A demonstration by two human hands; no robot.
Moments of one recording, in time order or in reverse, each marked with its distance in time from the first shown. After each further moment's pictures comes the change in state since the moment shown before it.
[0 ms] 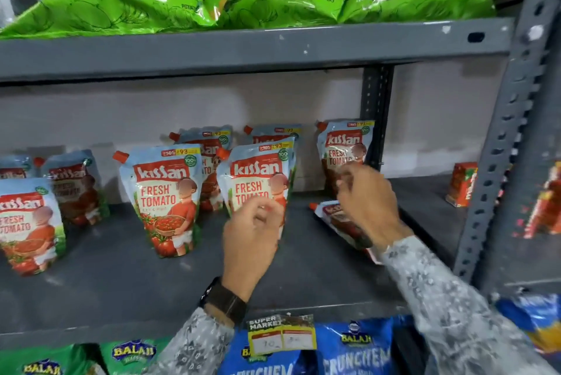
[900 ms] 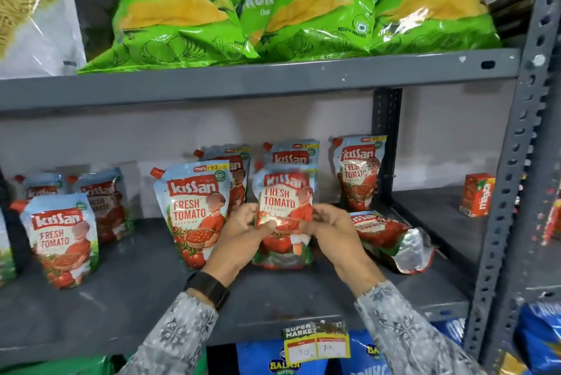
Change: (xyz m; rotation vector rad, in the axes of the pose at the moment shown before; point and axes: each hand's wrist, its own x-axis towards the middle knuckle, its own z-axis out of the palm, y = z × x) left_hand 0.047 -0.028 -0.066 -0.172 -0.280 -0.159; right_hand -0.052 -0.068 0.064 1.017 -0.302 0.289
